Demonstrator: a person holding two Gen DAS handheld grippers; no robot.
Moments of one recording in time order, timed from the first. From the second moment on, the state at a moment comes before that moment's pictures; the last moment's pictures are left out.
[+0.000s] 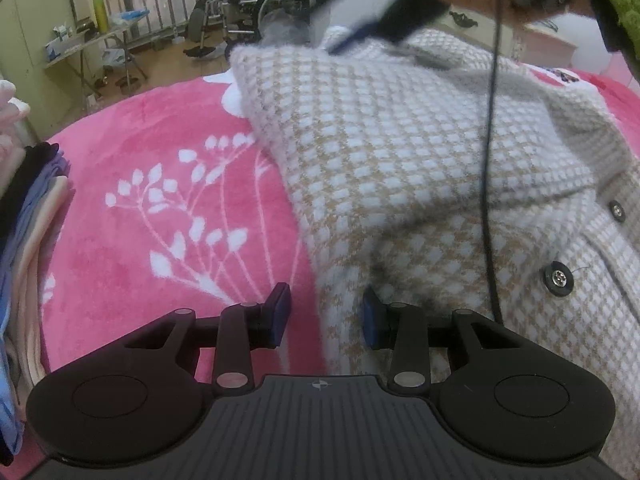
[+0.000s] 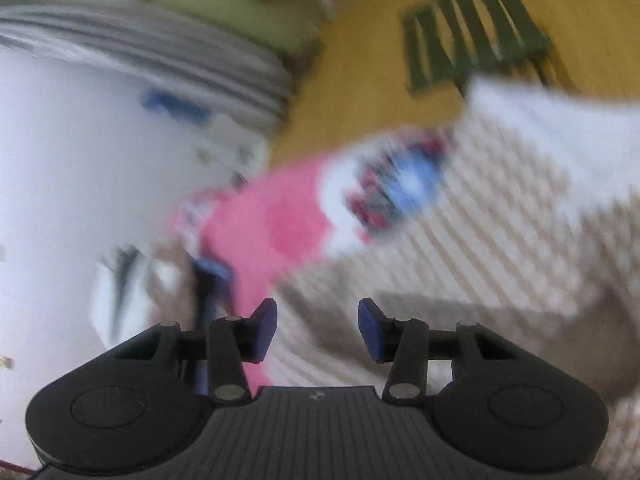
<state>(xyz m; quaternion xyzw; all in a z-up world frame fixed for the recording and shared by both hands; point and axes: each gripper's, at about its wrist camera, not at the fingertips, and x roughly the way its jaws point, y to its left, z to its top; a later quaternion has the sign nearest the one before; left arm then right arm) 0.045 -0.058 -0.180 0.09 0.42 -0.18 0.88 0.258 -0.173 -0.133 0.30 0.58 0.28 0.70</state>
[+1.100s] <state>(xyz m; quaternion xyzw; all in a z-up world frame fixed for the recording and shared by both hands) 0.050 -0.042 -0.169 0.08 0.40 -0.14 0.90 -0.015 -0.364 -0.088 0.31 0.37 -0.02 0.88</state>
